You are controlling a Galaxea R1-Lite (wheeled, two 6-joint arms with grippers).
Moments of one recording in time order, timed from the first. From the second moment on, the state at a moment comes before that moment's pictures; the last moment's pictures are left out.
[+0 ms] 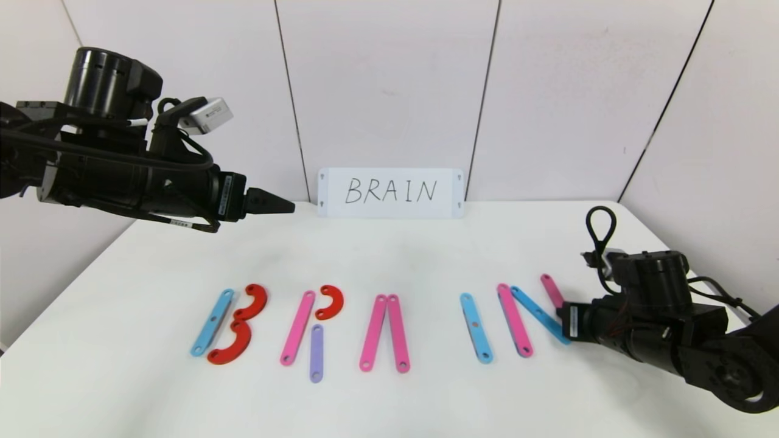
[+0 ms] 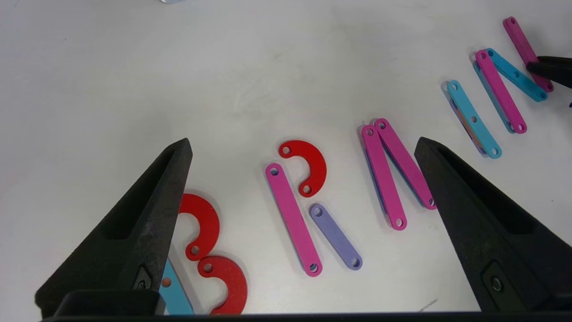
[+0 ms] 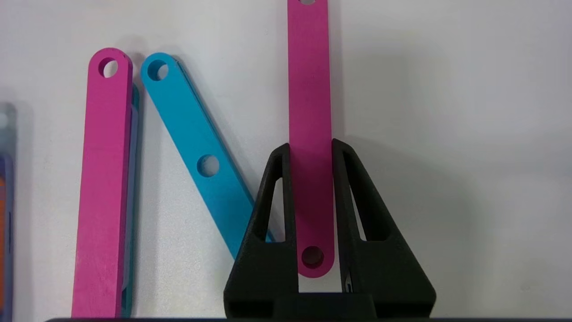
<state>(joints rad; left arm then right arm) -0.20 1.64 -1.35 0.28 -0.34 0.02 0.22 1.89 -0.49 -0.72 -0.10 0.24</state>
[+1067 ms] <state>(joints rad) -0.20 1.64 -1.35 0.28 -0.34 0.02 0.24 1.88 -0.46 -0.71 -0.11 0.24</state>
